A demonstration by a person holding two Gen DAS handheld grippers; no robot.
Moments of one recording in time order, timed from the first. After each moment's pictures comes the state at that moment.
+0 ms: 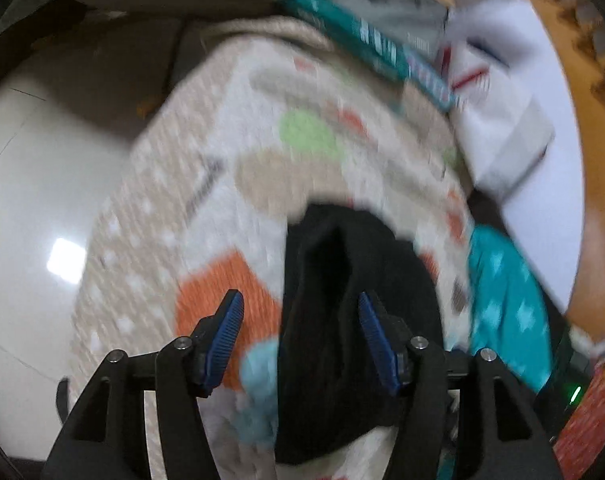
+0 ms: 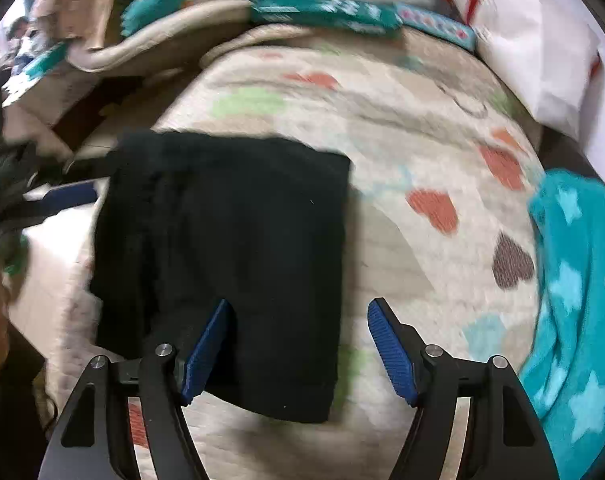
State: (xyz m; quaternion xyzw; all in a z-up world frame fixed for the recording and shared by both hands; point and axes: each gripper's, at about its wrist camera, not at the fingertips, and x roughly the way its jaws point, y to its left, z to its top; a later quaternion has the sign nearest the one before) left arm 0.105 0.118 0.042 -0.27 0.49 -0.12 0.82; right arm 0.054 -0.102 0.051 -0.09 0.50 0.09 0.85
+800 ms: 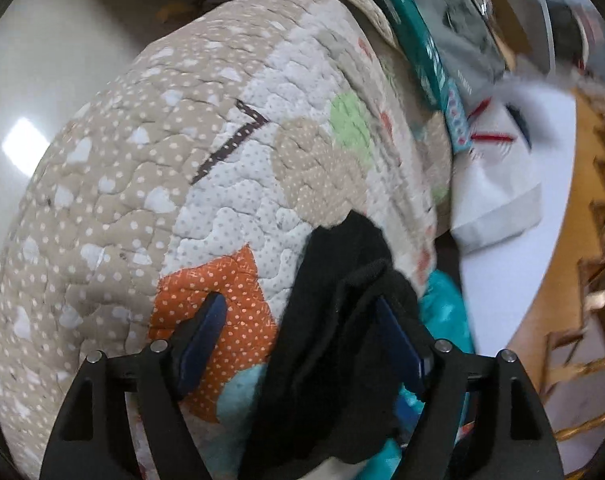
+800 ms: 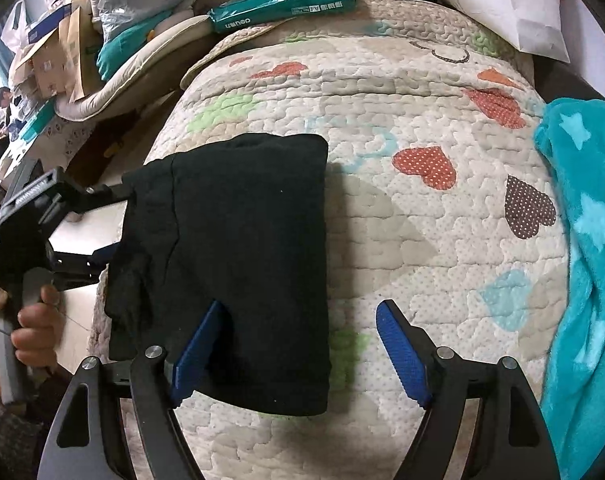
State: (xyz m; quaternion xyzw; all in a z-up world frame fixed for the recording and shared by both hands) left arm 0.136 0.167 -0.018 -0.49 0.50 -0.14 0.70; right arm 0.056 -0.128 0.053 0.01 0.51 0.10 0.85
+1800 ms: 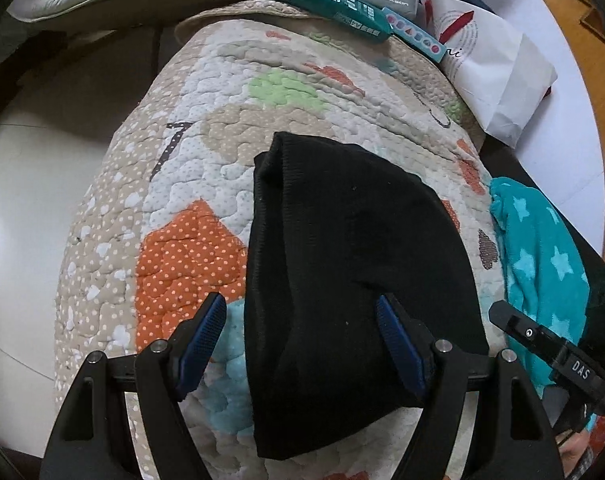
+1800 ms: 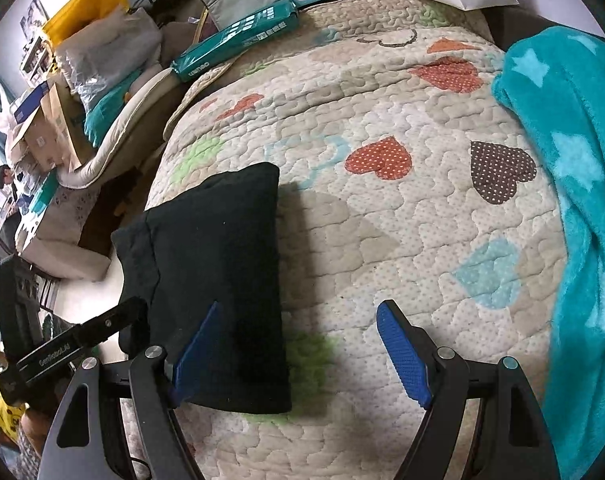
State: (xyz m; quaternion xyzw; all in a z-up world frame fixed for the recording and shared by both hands) left arm 0.087 0.076 0.030 -0.19 0.50 -0.11 0.84; right arm 0.054 -0.183 0.053 0.13 0.49 0.09 0.86
